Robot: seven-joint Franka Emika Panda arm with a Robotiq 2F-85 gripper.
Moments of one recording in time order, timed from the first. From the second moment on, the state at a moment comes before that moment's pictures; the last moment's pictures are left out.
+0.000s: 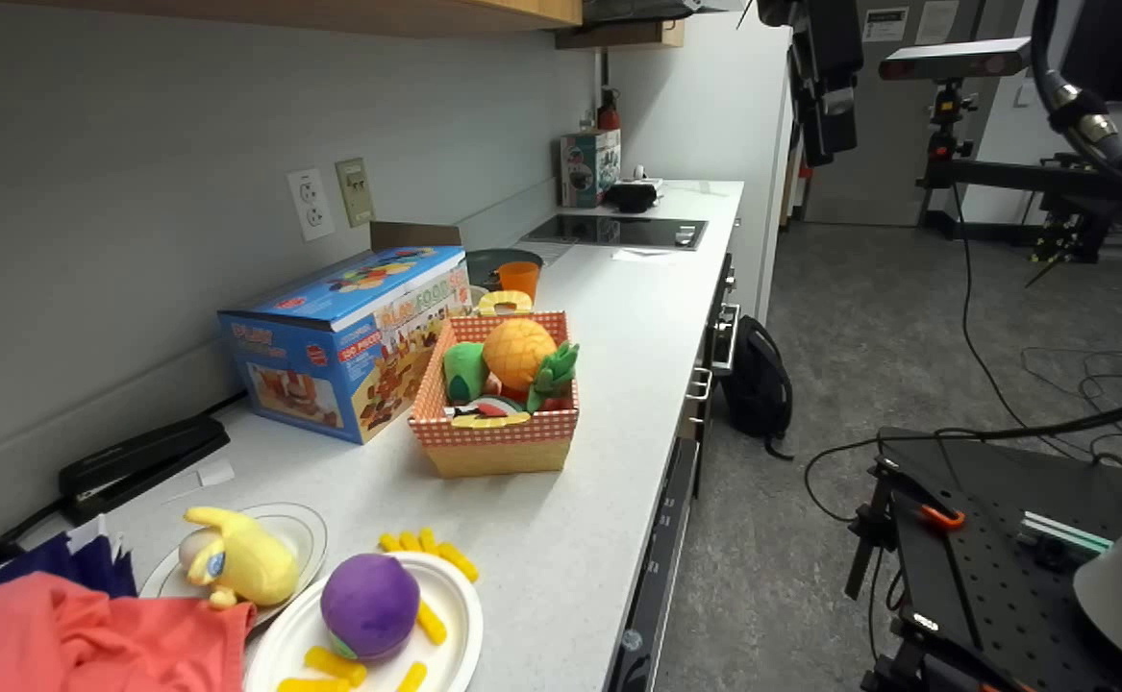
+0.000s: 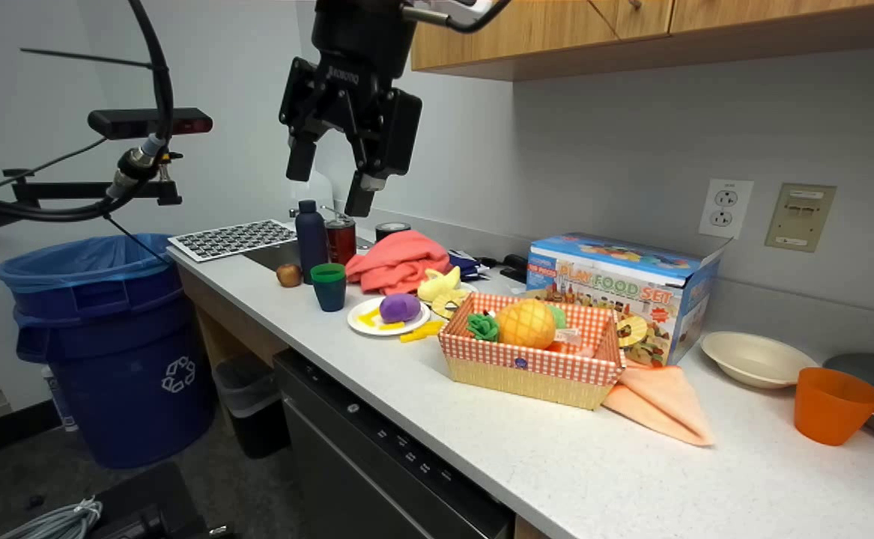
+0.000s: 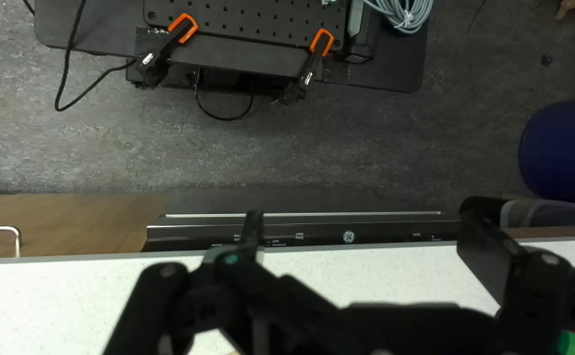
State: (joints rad) arm 0.02 -0.43 -0.15 -2.18 0.11 1.47 -0.21
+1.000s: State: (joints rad) arm 0.01 -0.29 -0.07 -1.81 0.02 1.48 -0.13
